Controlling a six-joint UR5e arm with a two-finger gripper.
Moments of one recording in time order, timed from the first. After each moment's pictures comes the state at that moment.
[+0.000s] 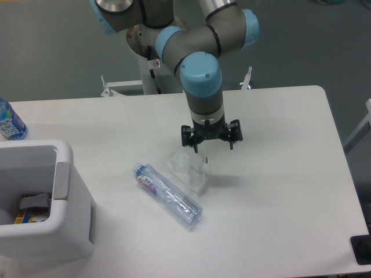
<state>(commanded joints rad) 2.46 -1.83 -1.86 -0.94 1.66 0.46</state>
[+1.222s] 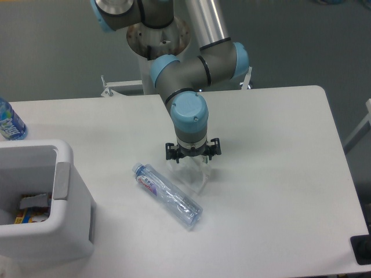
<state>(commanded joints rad) 2.42 -1.91 -1.89 -1.00 1.76 0.35</state>
